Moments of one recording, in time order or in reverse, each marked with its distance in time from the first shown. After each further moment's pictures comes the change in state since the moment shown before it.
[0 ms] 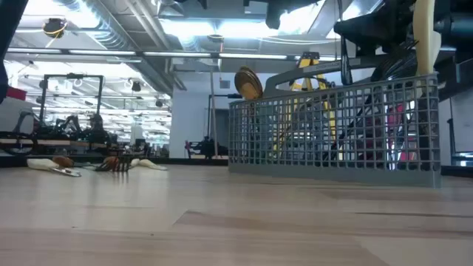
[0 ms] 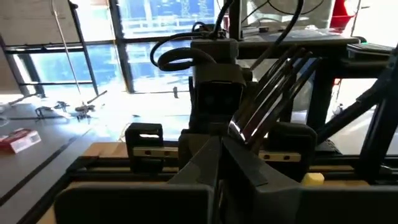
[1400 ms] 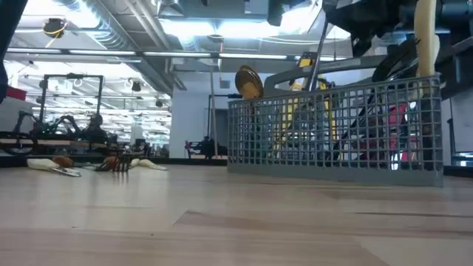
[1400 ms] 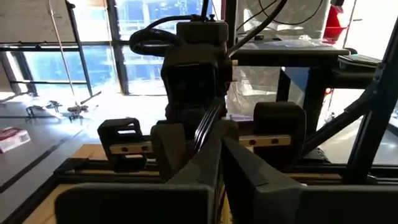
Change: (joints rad) left arm -0.006 0.000 0.001 0.022 -0.006 -0.035; right arm 0.000 0.000 0.135 -0.180 0.006 0.159
